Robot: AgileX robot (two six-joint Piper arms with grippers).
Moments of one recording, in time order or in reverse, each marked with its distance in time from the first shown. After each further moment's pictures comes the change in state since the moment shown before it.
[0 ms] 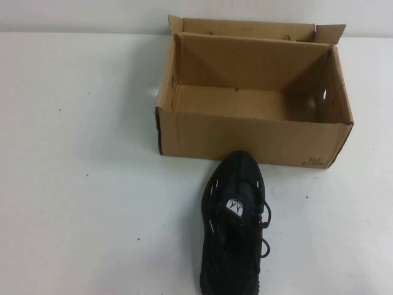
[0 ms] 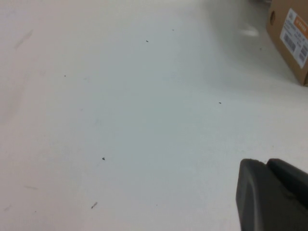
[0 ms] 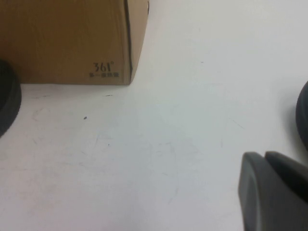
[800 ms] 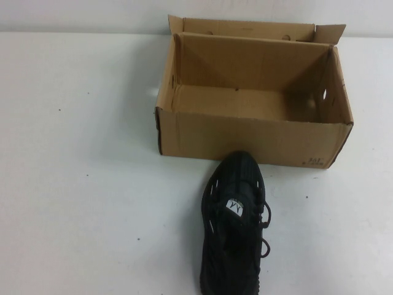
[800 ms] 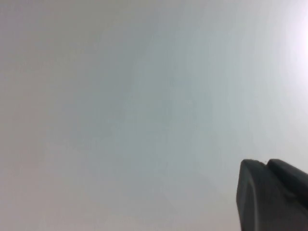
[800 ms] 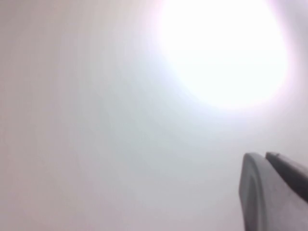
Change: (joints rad) right arm 0.000 0.000 0.002 0.004 -0.950 0.000; left arm 0.000 0.000 0.000 0.010 -0.826 -0.011
